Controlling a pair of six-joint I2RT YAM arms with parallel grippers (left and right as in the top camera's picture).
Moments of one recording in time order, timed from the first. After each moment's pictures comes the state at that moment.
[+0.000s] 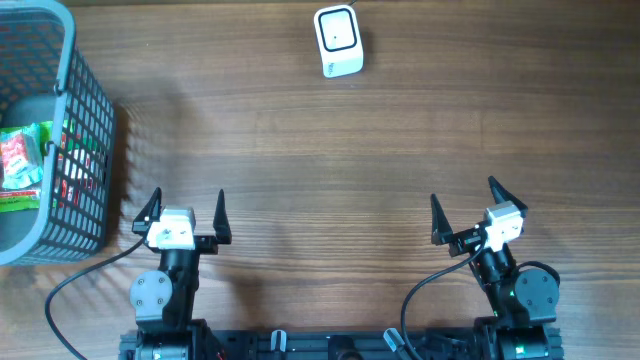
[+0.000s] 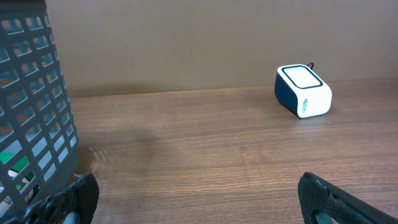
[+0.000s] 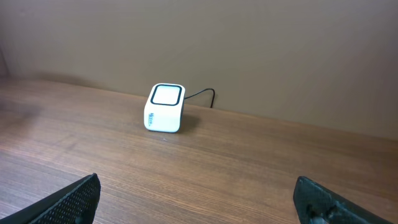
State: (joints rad) left arm 0.05 0.01 0.01 -0.07 0.08 0.05; right arm 0.08 0.02 0.01 0.01 -0.21 -0.07
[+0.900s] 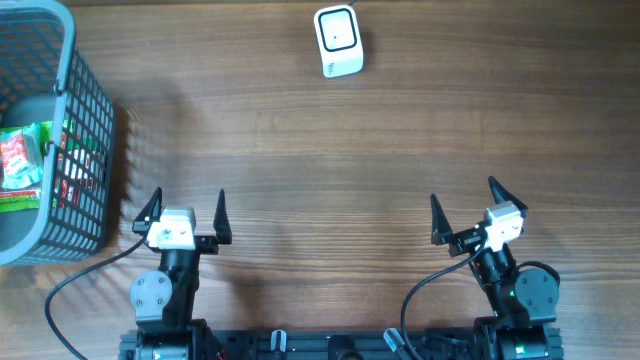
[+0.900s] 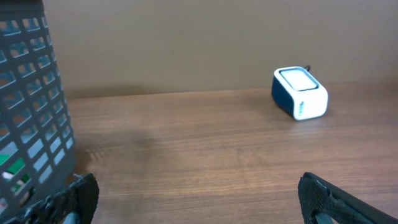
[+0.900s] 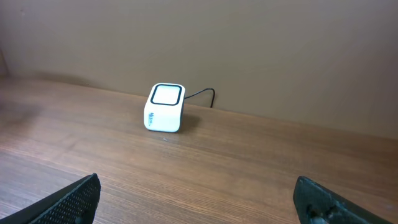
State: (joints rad) left arm 0.05 0.01 0.01 -0.06 0.09 0.02; right arm 0.08 0.02 0.01 0.01 -0.21 -0.07
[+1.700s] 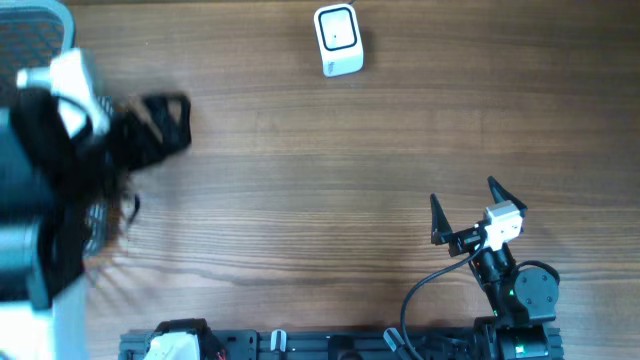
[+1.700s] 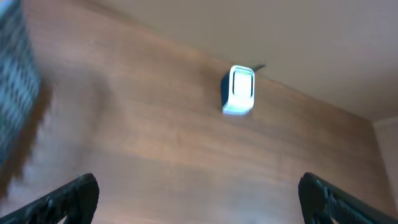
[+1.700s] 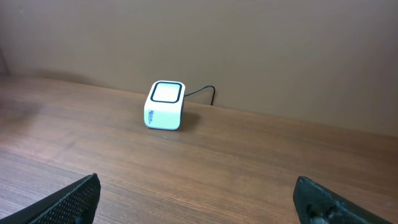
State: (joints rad) left arm 0.05 1.18 1.73 -1.19 0.20 -0.35; right arm 0.08 0.03 0.01 0.01 -0.21 -0.07
